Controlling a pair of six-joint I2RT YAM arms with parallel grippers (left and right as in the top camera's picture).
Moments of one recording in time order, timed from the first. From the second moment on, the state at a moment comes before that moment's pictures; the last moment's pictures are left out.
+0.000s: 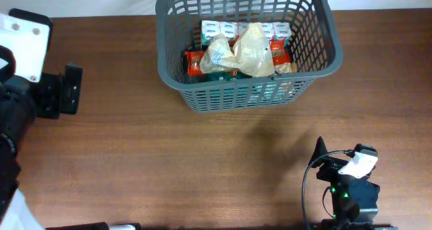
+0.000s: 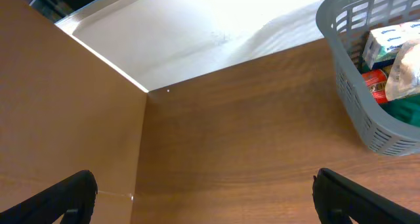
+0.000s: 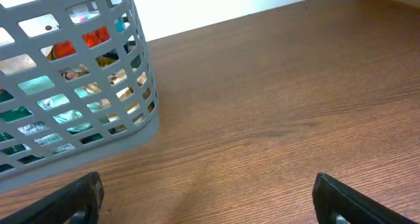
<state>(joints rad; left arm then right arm) 0.07 1.54 2.67 -1.69 -0.16 0.39 0.00 0.02 0.13 -0.41 0.16 0.24</state>
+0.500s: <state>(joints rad) 0.07 1.51 2.59 -1.65 -0.16 0.39 0.00 0.02 0.13 -0.41 0.16 0.24</state>
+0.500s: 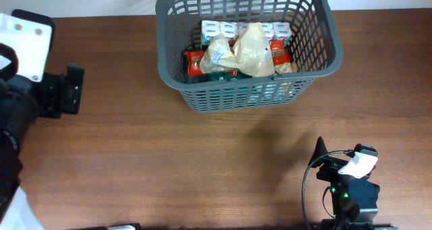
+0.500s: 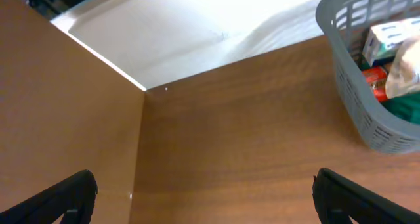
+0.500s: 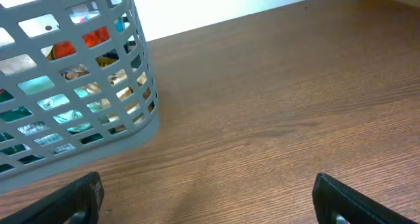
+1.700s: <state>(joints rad) -0.03 0.16 0.14 -0.01 0.24 0.38 0.00 0.01 0.13 -0.41 0.16 0.24</state>
